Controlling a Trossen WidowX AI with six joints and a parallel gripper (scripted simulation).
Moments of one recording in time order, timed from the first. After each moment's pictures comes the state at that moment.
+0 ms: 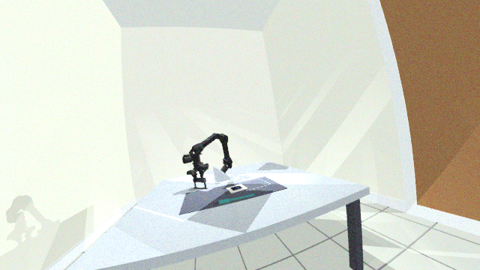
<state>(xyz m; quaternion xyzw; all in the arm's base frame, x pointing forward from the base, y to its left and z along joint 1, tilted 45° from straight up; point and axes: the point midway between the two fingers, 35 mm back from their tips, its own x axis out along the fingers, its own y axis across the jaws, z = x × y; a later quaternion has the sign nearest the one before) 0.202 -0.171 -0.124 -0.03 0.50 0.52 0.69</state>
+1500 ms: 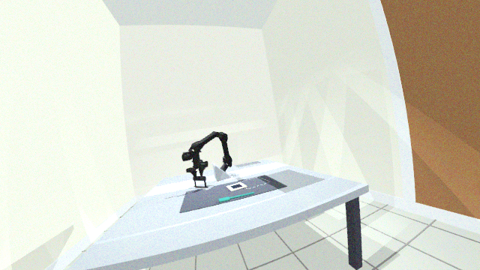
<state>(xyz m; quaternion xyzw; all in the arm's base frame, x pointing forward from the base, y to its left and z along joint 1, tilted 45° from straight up) 0.202 -0.178 -0.120 -0.03 0.50 0.52 0.69</state>
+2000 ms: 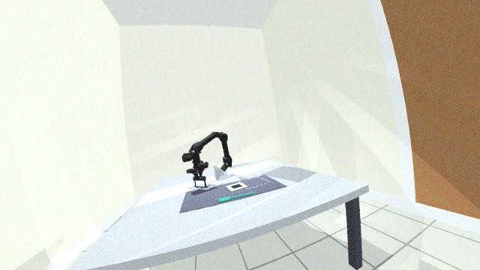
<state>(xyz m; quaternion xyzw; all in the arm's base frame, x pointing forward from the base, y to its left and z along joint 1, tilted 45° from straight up) 0.201 -0.172 -0.125 -0.03 0.50 0.52 0.69</state>
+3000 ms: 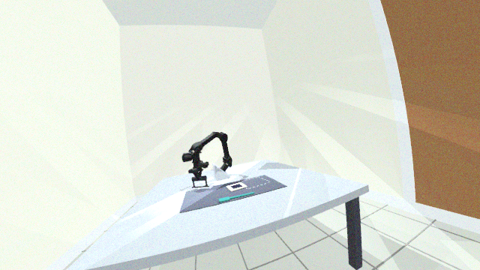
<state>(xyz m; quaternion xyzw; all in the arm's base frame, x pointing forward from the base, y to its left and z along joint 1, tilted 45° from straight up) 0.201 -0.173 -0.126 -0.13 0.42 0.59 0.68</state>
